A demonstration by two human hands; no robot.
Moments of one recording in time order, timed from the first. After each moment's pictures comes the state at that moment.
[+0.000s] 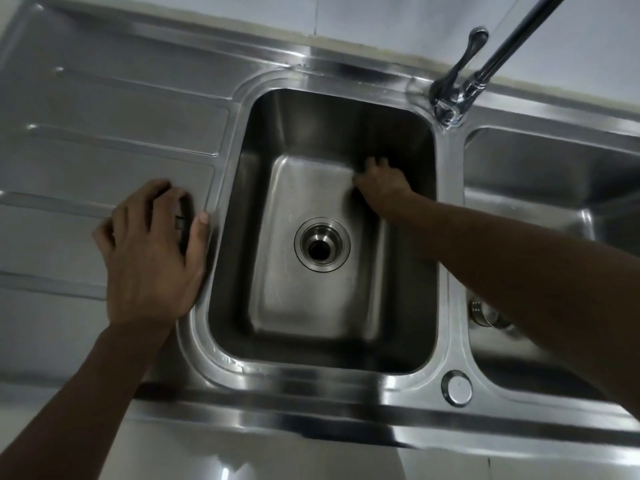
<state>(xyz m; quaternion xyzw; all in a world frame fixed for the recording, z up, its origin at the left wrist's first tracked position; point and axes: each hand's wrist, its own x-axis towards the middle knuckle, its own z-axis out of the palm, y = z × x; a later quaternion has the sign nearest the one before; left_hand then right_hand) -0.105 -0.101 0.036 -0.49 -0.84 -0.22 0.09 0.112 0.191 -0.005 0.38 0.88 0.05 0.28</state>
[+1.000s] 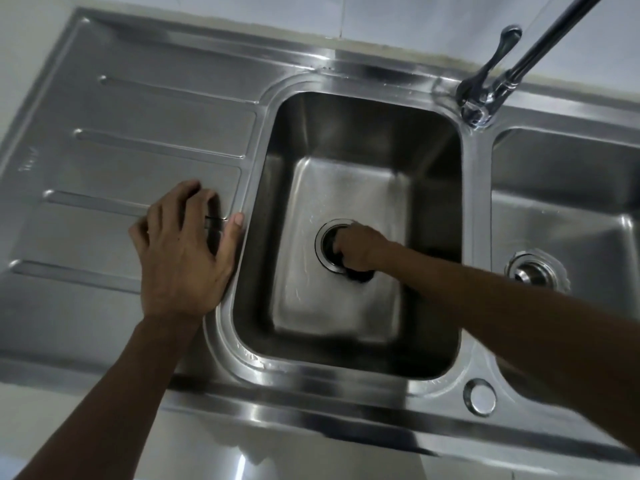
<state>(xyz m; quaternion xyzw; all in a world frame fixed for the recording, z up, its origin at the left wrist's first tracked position) -0.104 -0.100 0.042 -0.49 -0.85 -0.20 0.07 0.095 0.098 -0.036 0.30 0.89 -0.17 0.30</state>
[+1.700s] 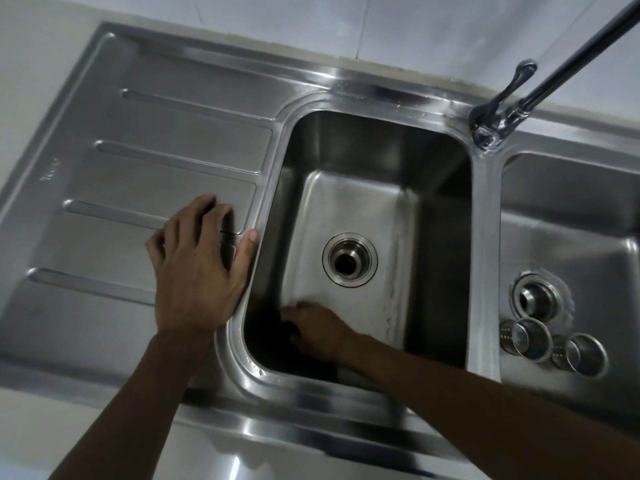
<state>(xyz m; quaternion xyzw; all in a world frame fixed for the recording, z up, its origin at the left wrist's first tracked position) -0.100 -0.099 0.050 -0.48 -0.86 -0.19 0.04 0.086 -0.027 -0.036 0.25 0.87 -0.38 0.20</state>
